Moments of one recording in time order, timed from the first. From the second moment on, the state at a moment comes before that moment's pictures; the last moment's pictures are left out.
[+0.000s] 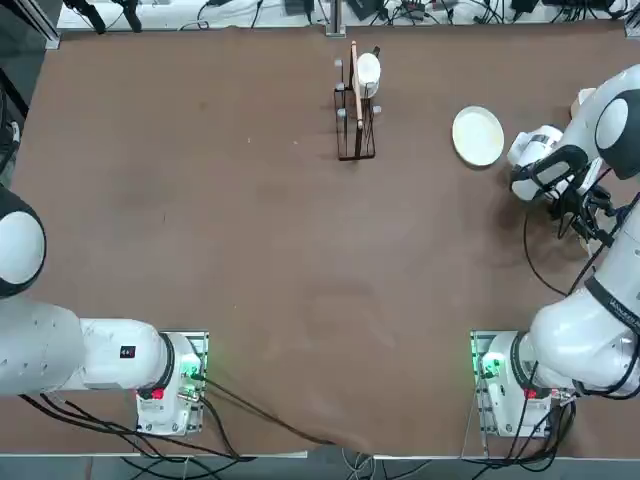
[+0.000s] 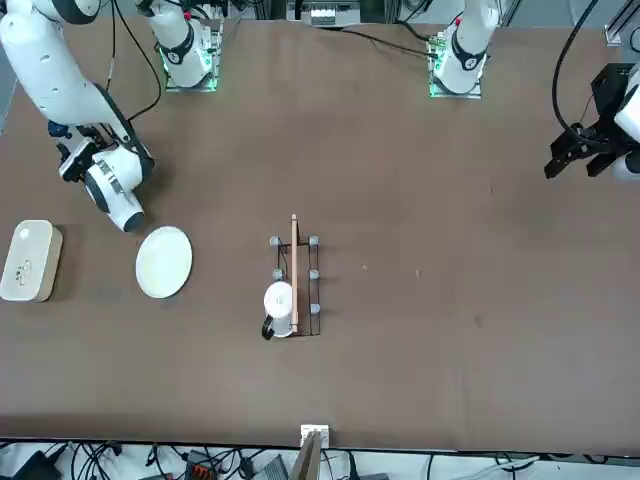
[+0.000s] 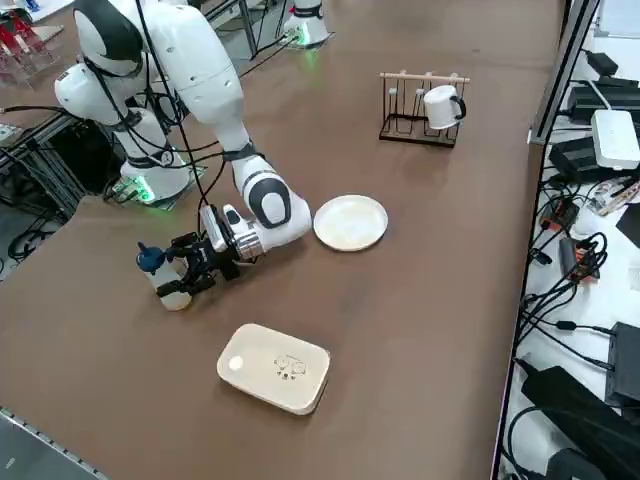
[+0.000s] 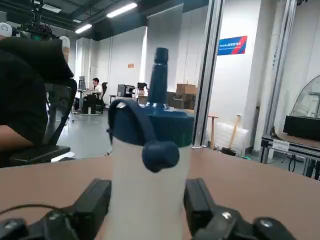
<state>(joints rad) -0.22 0.73 0.00 -2.10 -1.10 1.44 2.79</state>
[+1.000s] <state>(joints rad) -0.16 0.59 0.02 -2.04 -1.12 1.40 2.71</state>
